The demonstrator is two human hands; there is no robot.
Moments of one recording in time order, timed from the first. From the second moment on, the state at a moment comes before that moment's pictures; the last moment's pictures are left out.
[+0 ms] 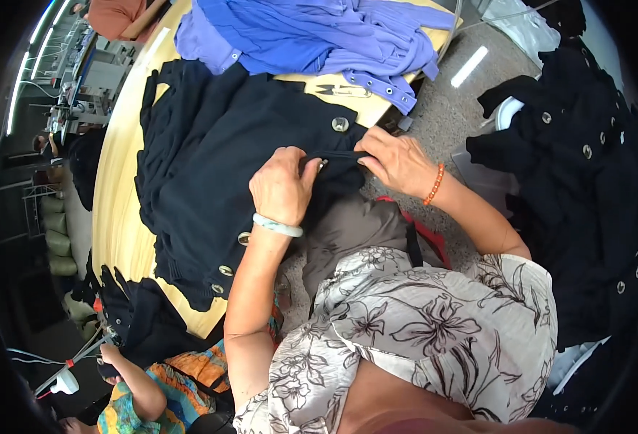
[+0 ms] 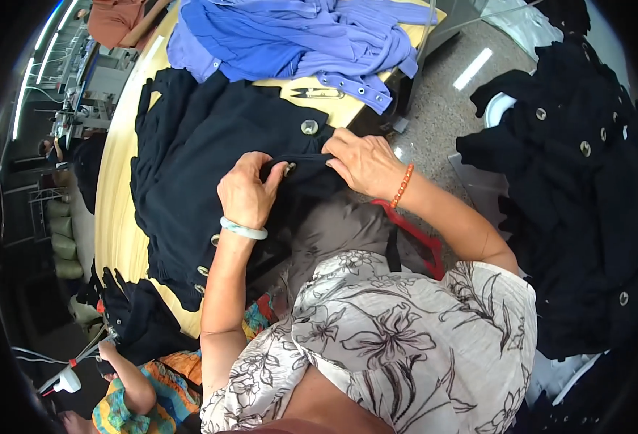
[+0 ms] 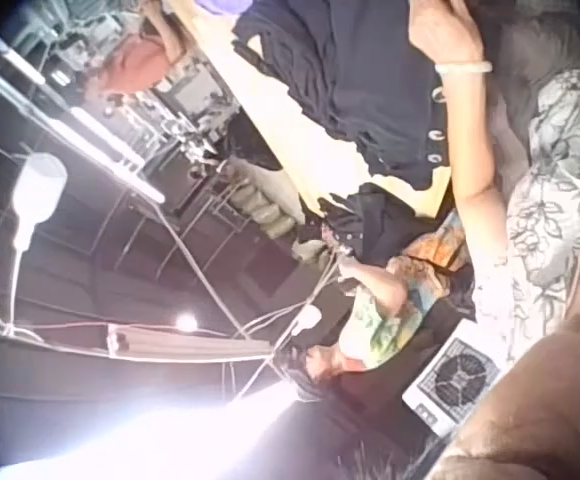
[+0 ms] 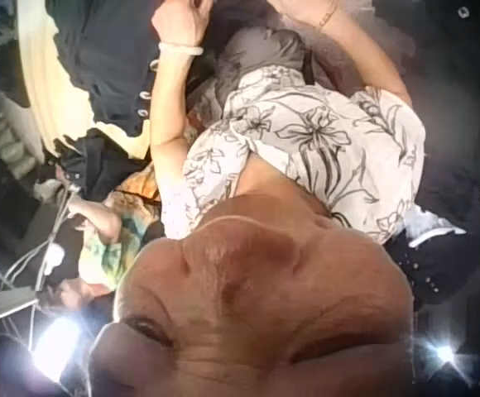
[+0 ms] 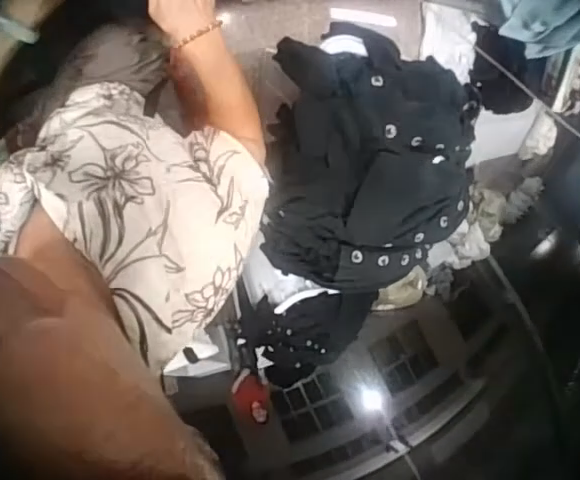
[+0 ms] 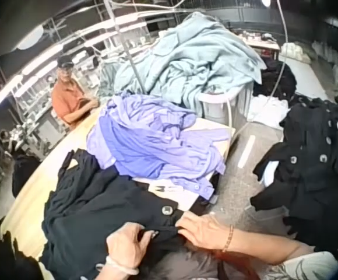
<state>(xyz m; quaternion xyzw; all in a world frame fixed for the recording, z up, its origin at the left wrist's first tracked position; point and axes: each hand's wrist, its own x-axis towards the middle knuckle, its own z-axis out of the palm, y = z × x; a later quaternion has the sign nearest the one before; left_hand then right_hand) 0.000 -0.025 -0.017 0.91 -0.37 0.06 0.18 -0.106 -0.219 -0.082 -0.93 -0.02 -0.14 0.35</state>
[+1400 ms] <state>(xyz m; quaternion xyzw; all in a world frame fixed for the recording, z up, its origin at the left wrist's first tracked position) 0.029 -0.085 -0.086 0.72 -0.20 -0.26 0.61 -0.094 -0.213 -0.062 -0.92 -0.06 -0.20 0.32</state>
